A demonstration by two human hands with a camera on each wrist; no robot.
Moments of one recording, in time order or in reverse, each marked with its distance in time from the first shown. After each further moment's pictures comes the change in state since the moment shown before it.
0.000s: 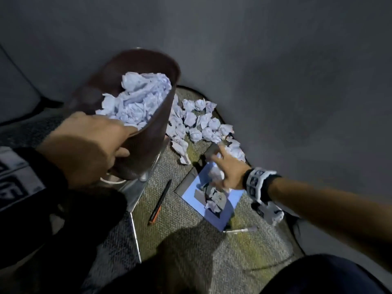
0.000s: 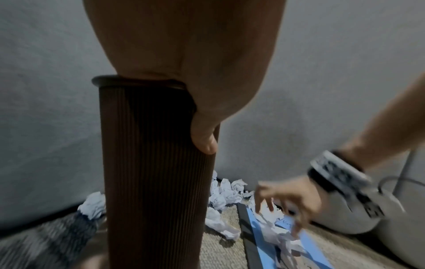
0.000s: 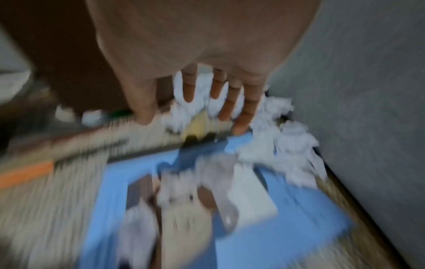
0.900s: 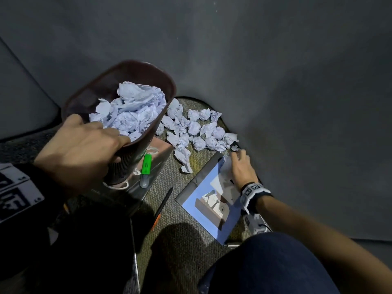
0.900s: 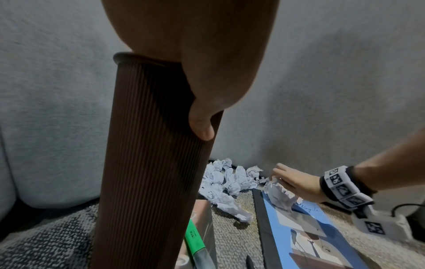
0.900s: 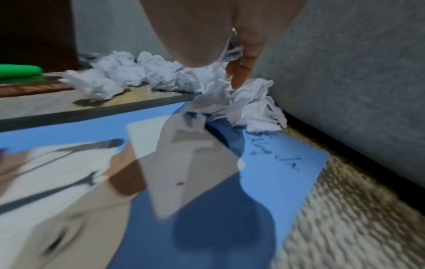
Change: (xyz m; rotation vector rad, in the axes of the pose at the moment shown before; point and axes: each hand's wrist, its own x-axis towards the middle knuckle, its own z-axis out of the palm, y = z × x) left_hand -0.011 0.039 -0.026 0.338 -0.055 -0.115; right_hand 0.037 0.052 0.049 0.087 0.446 0.337
